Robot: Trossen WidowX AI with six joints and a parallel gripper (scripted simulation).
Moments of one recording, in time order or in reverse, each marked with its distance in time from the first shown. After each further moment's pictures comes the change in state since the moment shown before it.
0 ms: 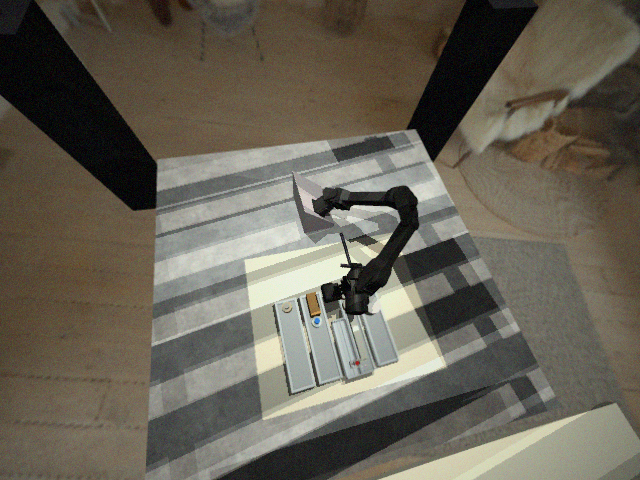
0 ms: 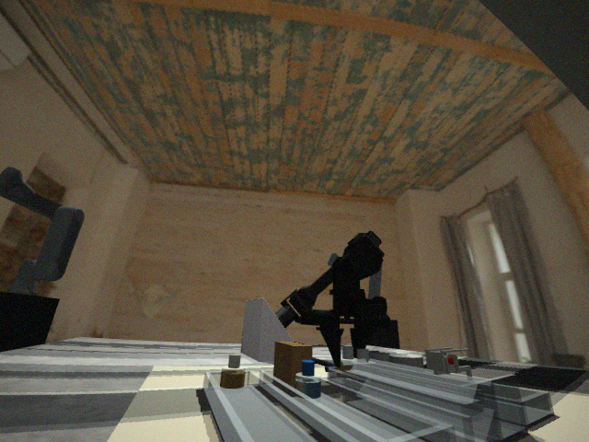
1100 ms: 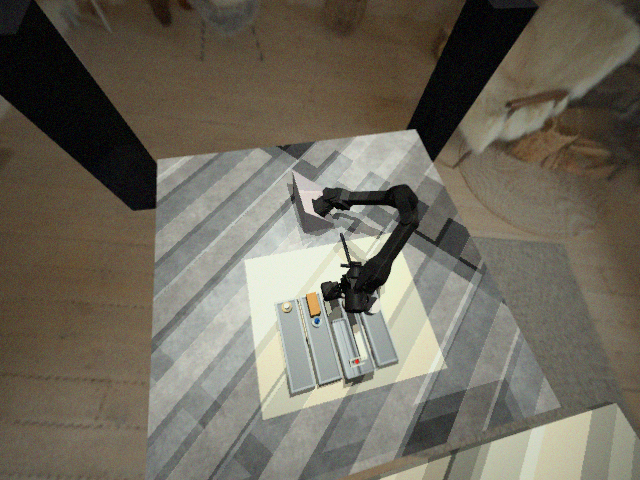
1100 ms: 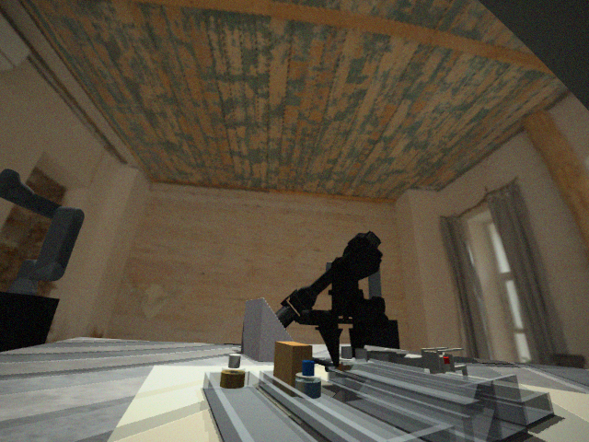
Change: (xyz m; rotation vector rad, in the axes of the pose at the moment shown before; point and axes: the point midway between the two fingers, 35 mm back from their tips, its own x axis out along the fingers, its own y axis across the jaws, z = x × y) arm 0.000 0.000 -0.005 0.001 -0.001 0.001
